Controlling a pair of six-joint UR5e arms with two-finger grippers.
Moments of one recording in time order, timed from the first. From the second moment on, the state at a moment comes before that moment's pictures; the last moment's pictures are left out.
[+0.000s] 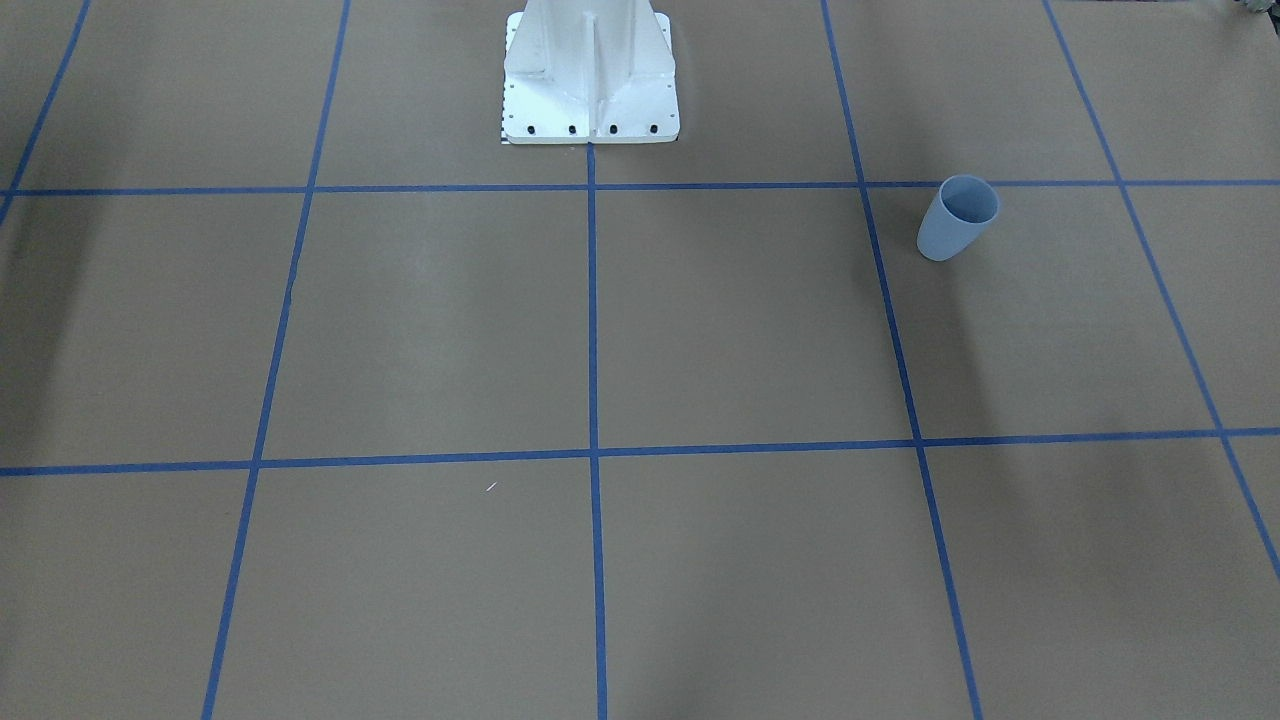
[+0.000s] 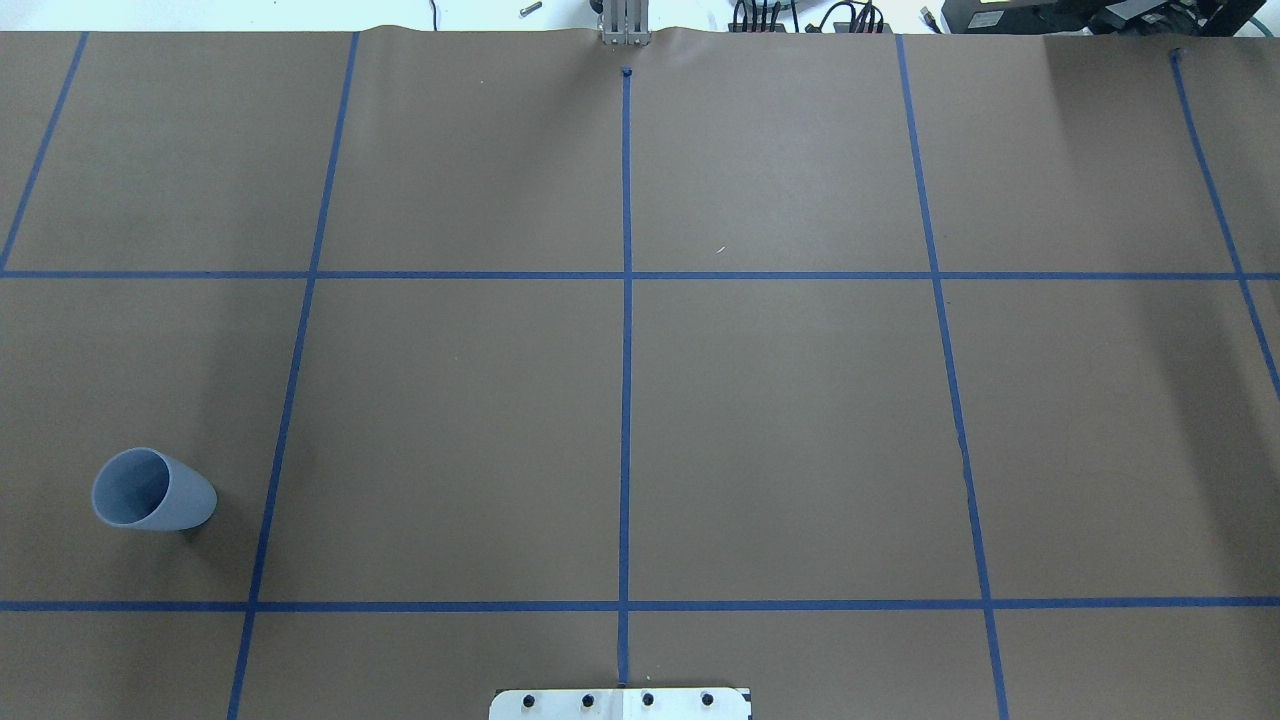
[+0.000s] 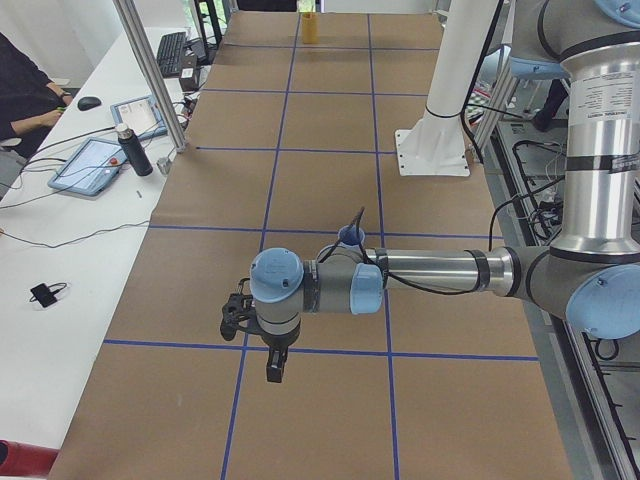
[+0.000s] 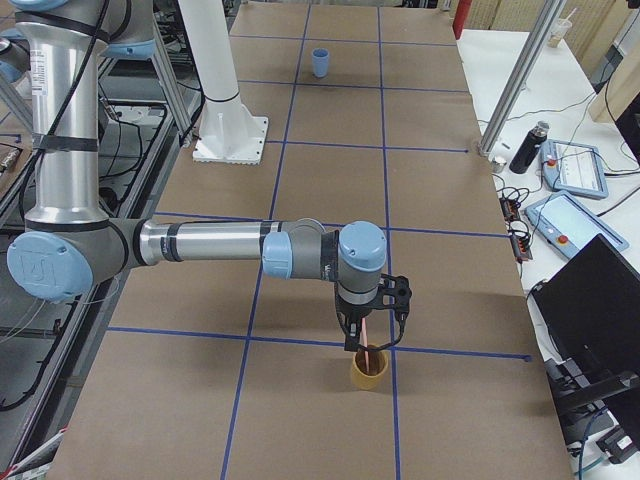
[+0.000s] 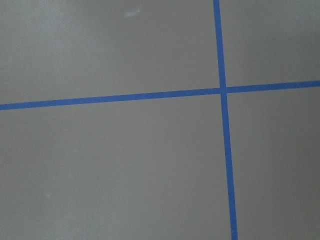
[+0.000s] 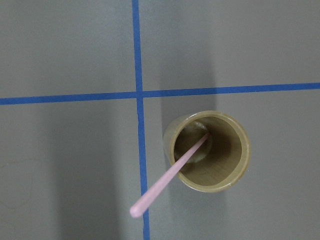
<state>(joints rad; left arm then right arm) -1.67 -1.51 -1.64 -1.58 -2.31 0.13 1.60 -1.63 1.70 -1.62 2.30 0.06</state>
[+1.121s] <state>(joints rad) -1.66 -1.51 -1.70 -1.60 -2.31 0.12 1.60 -1.65 1.74 -1.62 2.31 0.06</state>
